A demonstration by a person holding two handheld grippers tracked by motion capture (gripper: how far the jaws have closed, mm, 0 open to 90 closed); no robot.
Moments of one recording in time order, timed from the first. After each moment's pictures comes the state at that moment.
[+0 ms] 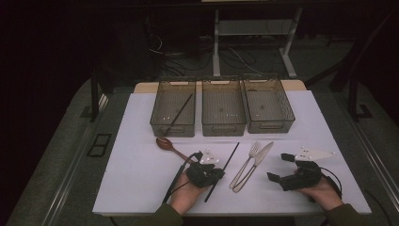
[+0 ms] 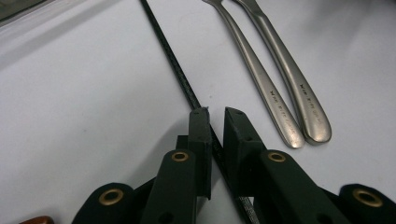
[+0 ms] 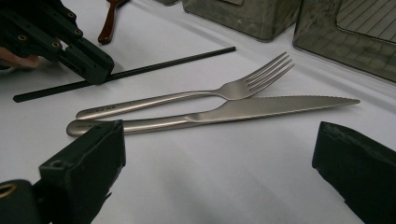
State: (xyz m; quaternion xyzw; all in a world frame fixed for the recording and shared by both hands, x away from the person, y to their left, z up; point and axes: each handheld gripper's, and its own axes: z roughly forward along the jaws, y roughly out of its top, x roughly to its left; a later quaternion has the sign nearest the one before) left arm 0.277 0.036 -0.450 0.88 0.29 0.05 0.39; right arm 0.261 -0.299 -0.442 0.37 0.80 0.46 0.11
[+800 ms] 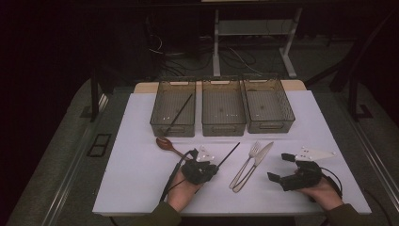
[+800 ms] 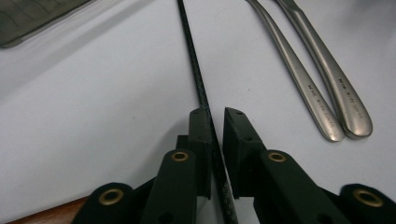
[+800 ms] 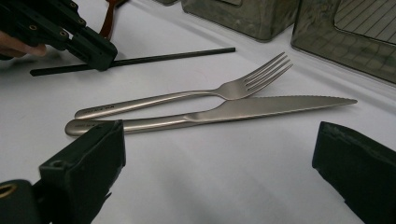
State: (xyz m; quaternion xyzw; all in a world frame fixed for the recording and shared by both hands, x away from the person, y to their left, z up) left arm 0.284 0.048 -0.449 0.87 0.31 0.08 0.37; right arm 0.261 -0.300 -0.442 0.36 0.80 0.46 0.11
